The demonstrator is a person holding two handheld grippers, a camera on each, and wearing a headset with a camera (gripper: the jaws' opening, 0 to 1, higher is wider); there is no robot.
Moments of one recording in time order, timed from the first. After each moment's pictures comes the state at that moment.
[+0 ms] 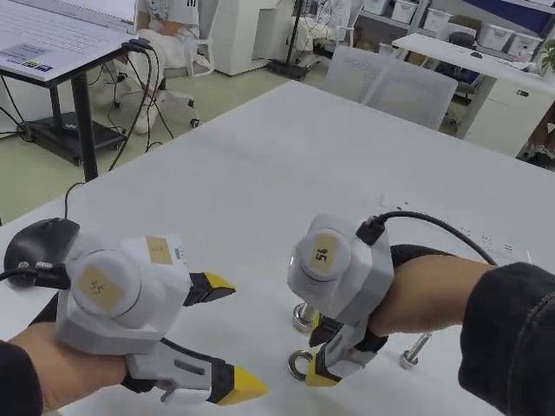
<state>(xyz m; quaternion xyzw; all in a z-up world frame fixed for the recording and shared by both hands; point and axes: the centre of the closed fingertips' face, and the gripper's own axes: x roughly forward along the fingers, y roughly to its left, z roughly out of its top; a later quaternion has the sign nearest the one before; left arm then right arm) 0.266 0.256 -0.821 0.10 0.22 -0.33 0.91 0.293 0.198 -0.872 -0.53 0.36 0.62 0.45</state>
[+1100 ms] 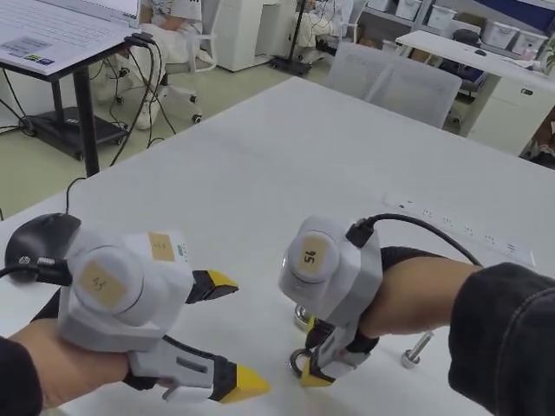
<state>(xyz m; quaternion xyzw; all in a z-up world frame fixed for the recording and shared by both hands) 0.265 0.255 -0.820 0.10 0.22 -0.34 0.91 0.291 0.200 -0.877 -0.53 0.38 0.62 0.44</state>
